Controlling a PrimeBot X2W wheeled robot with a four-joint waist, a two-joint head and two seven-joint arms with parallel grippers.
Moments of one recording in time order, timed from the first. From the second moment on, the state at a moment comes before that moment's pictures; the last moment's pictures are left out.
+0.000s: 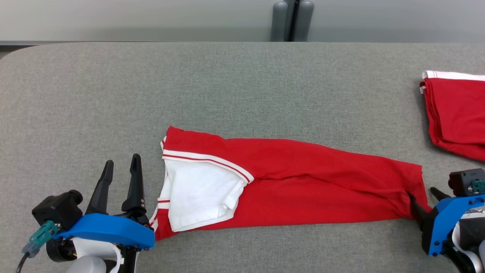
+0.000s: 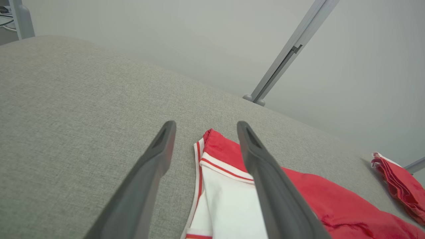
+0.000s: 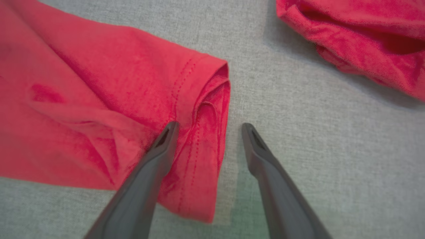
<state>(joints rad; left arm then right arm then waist) -0.13 0.43 -0.45 -0.05 -0.90 0.27 -0.18 -0.18 -0.37 0.01 0.31 0.30 0.13 0.38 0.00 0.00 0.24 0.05</state>
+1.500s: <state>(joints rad) -0.17 0.37 -0.53 0.03 -0.87 0.25 -0.19 -0.26 -0.26 0.01 0.04 0.51 0.13 0.50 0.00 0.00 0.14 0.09</state>
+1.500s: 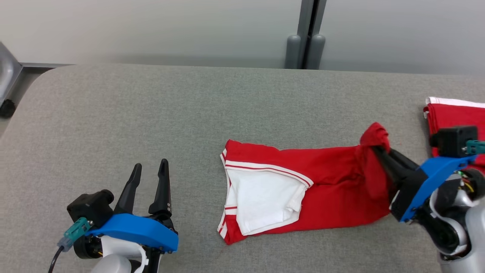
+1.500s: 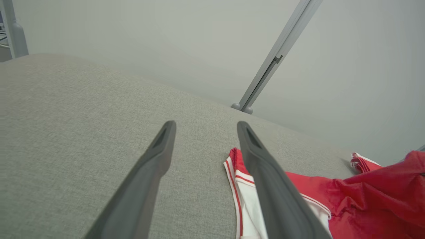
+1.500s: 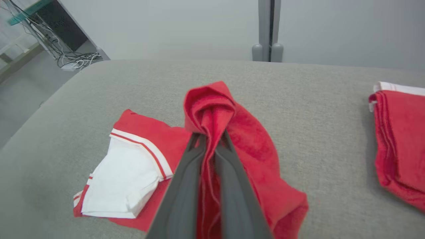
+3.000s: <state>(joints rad) -0.26 0.28 -0.56 0.12 -0.85 0.20 -0.23 -0.51 -0.14 0.21 0.34 0.44 0.13 0.11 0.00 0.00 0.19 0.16</state>
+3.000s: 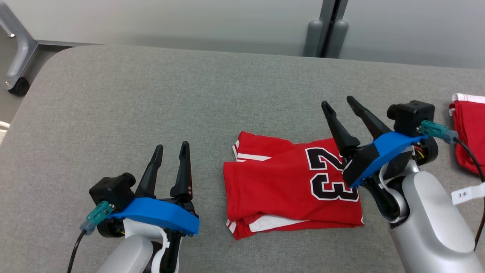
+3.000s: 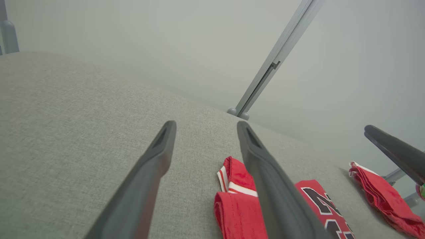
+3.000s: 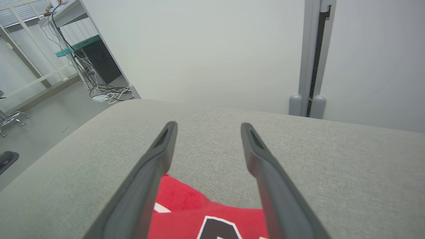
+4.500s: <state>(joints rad) -0.13 0.19 -0.40 0.33 -0.63 0.13 -0.26 -0.08 -0.05 -0.06 0.26 0.16 0.13 -0.13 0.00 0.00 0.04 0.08</state>
